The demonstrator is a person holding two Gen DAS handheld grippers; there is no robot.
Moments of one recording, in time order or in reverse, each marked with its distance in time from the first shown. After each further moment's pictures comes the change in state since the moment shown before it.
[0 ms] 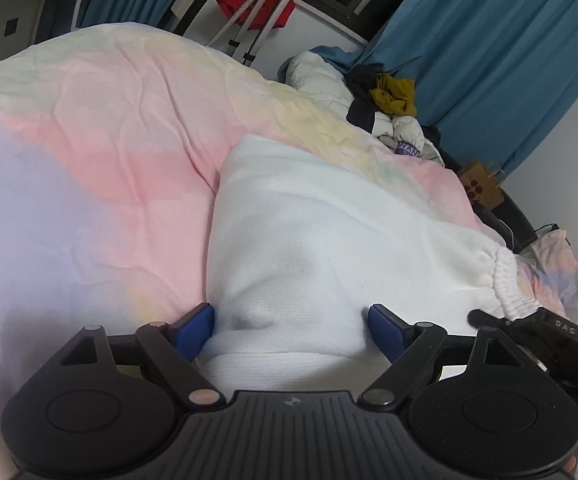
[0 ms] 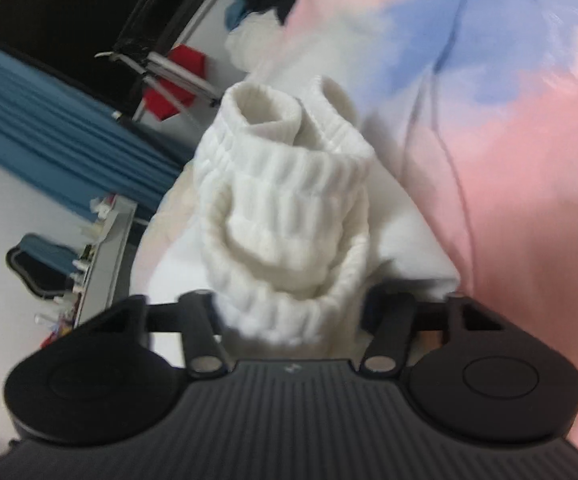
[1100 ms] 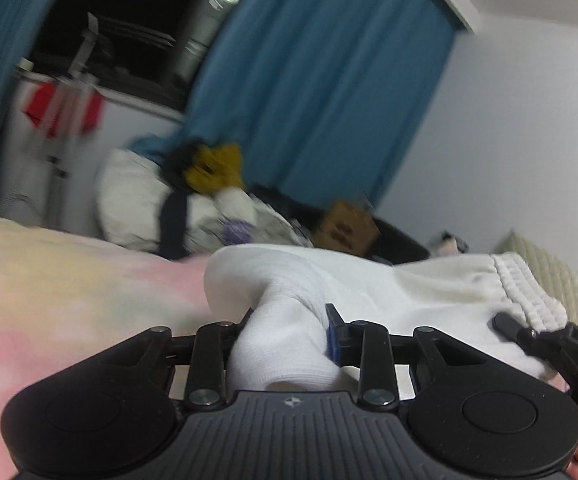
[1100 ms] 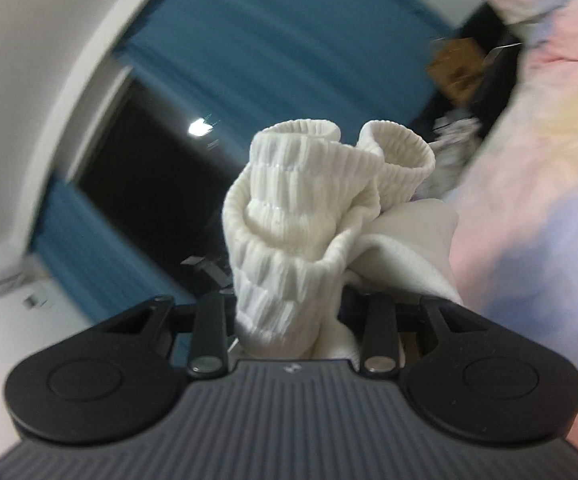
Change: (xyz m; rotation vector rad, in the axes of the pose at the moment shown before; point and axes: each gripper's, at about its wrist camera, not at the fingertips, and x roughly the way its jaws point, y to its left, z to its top) left arm 0.097 -0.335 0.069 0.332 -0.187 -0.307; right arm -0.146 -0.055 0.197 -0.022 -0.608 0.217
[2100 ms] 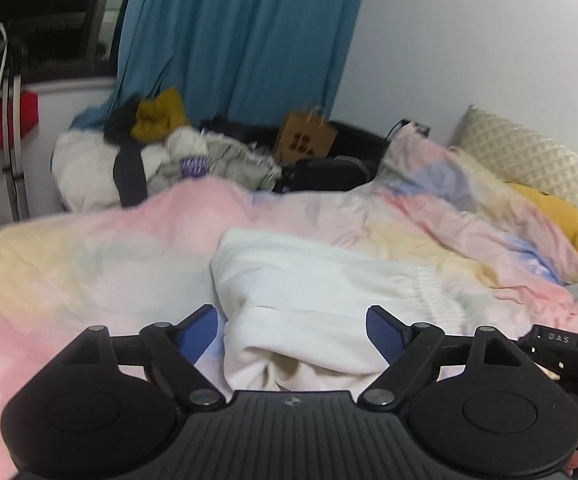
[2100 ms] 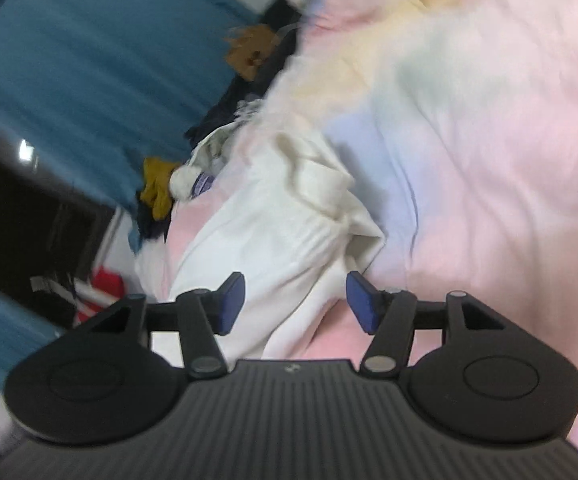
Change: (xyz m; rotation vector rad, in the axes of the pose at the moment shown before) left arm -0.108 -0.037 -0.033 0.265 0.182 -0.054; right arm -0.130 -0.036 -0.037 0.054 0.063 -0.496
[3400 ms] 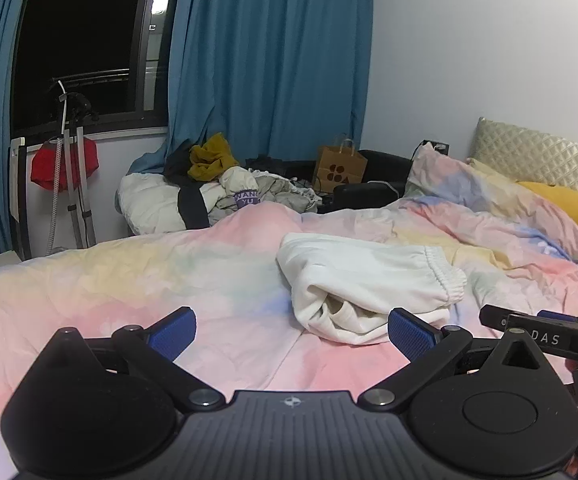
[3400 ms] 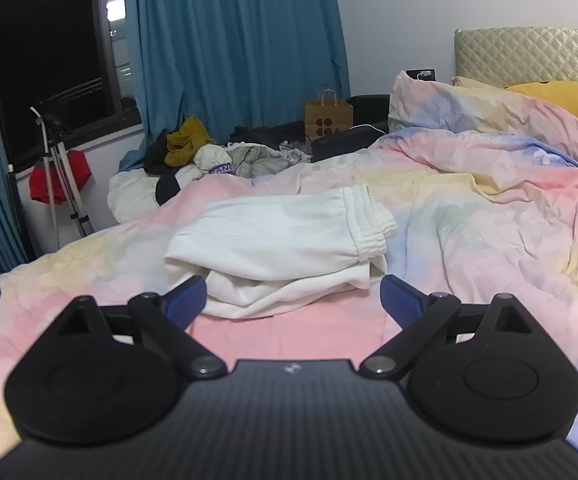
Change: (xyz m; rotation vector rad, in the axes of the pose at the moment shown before) left arm -0.189 -0.013 -0.080 0.075 -0.090 0.159; right arm -0.118 0.106 -0.130 -0.633 -0.205 -0.167
